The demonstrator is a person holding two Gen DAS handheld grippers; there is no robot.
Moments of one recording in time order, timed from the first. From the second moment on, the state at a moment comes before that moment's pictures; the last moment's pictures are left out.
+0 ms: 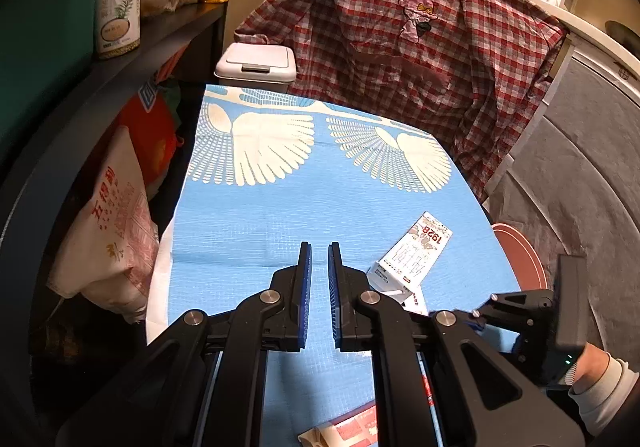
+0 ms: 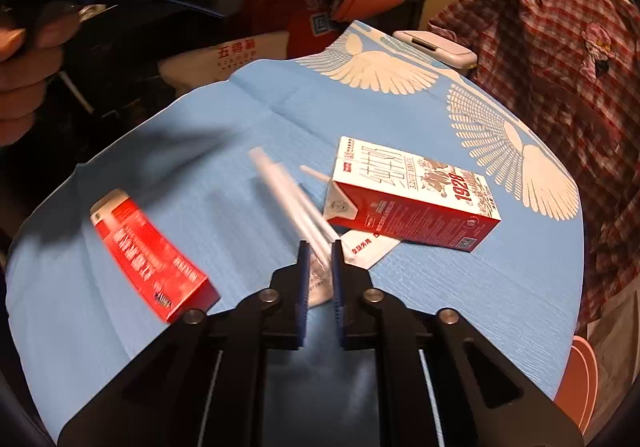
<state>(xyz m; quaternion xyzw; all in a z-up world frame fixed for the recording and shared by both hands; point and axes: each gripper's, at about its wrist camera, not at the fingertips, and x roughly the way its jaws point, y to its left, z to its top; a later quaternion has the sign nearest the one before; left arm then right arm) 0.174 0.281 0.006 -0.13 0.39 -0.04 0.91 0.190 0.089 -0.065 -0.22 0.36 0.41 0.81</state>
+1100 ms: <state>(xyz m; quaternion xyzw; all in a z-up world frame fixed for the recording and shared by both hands) 0.229 0.124 -0.058 -0.07 0.49 -0.15 0.85 0.172 -0.017 -0.057 -0.18 0.40 0.43 0.79</state>
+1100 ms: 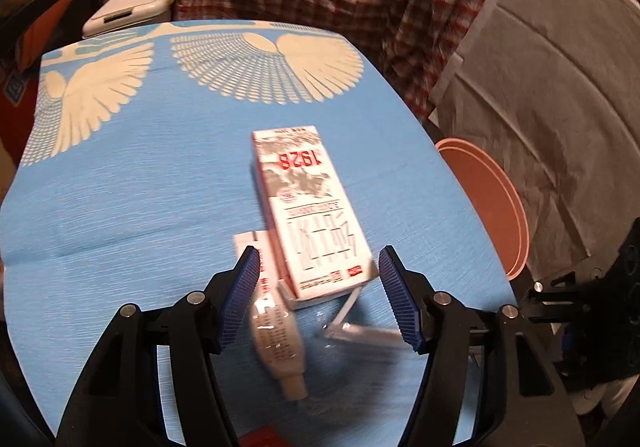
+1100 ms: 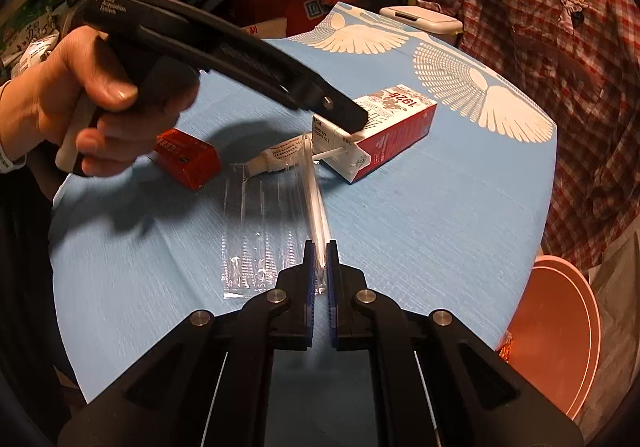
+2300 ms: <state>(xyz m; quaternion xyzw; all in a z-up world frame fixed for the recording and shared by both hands) 0.200 0.144 -0.001 -0.11 0.43 -0.05 0.89 0.174 -0.073 -0.016 -0.09 0.39 0.32 0.86</state>
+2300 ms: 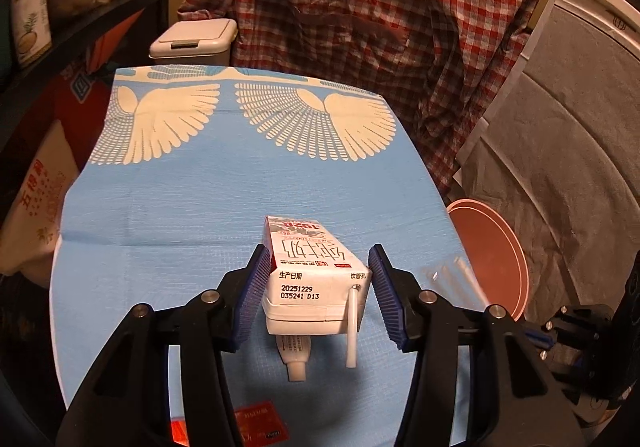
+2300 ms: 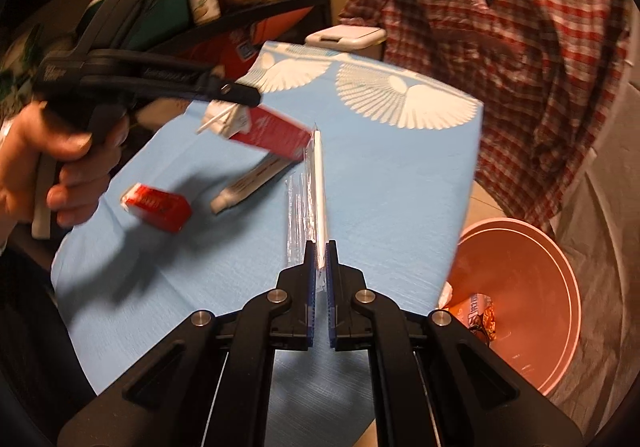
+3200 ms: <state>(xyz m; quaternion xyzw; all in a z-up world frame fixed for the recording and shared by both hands) 0.188 0.119 0.024 -0.11 0.41 -0.07 0.90 0.188 -0.138 0.008 0.02 0.37 0.22 0.90</state>
